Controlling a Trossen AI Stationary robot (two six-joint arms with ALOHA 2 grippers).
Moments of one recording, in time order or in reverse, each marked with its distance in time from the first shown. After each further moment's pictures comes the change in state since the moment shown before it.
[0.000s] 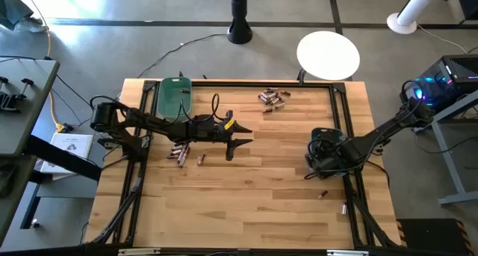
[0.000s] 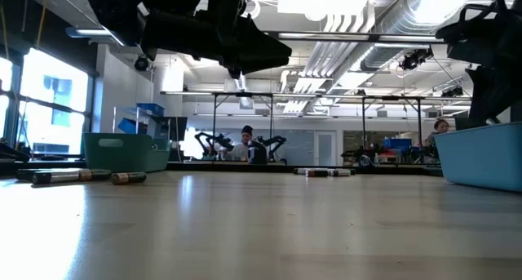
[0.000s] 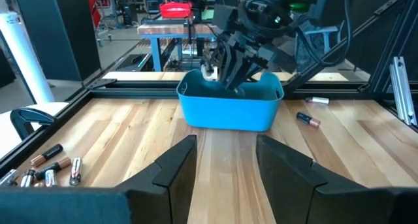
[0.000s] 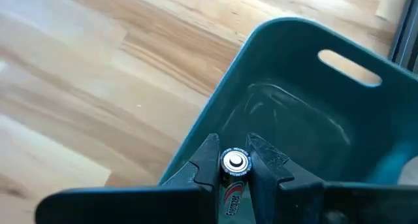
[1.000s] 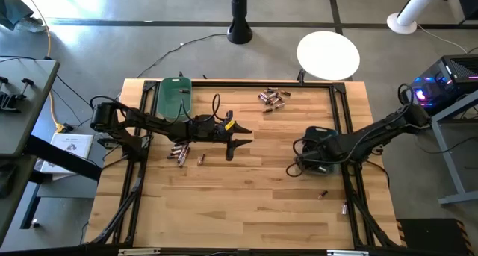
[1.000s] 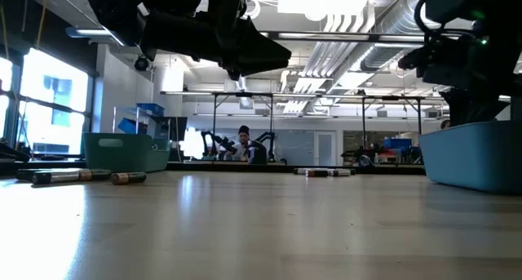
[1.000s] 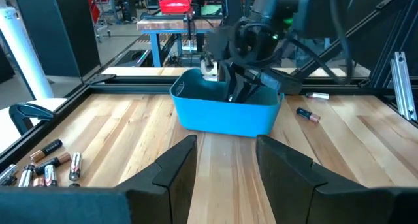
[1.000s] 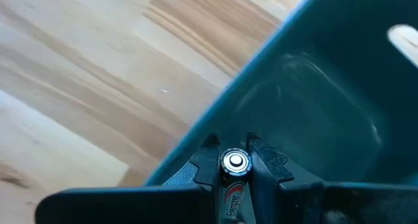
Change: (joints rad) left arm 0.000 0.000 0.000 -0.018 0.000 0.000; right arm -0.212 0.135 0.002 0.235 -0.157 -0.346
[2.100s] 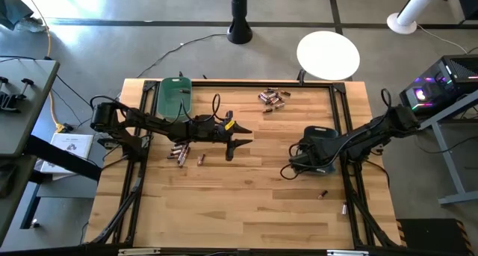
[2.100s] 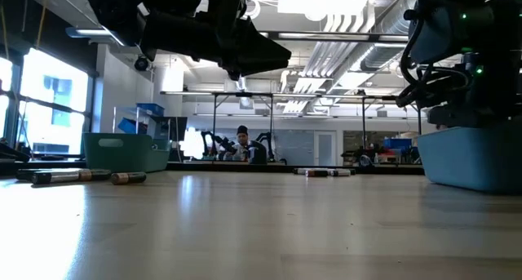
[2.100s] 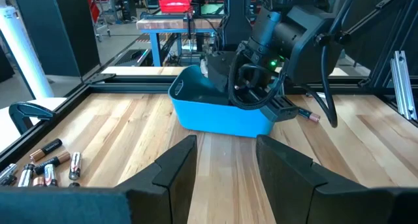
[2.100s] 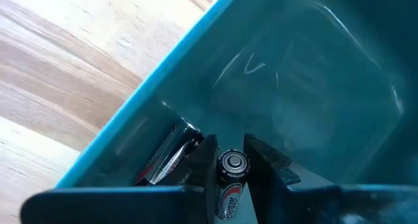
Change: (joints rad) left arm 0.000 0.000 0.000 -0.002 0.000 0.000; right arm -0.028 0.191 0.000 0.025 -0.114 -0.018
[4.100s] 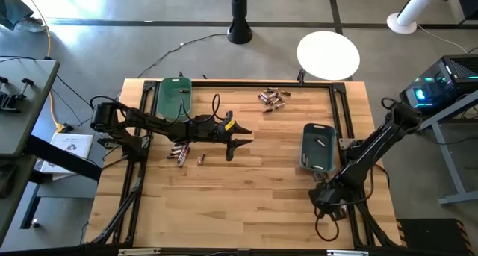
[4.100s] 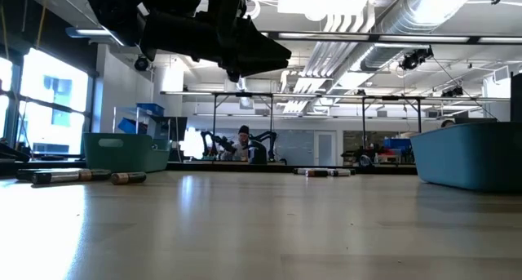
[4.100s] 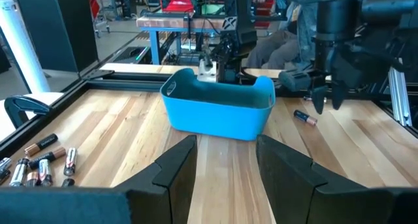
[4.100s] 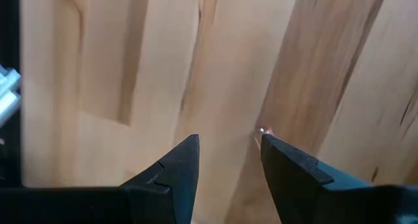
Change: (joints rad) left arm 0.000 0.000 0.000 0.001 0.000 -0.036; right arm 0.561 -0.076 0.014 0.244 -0.368 -0.702
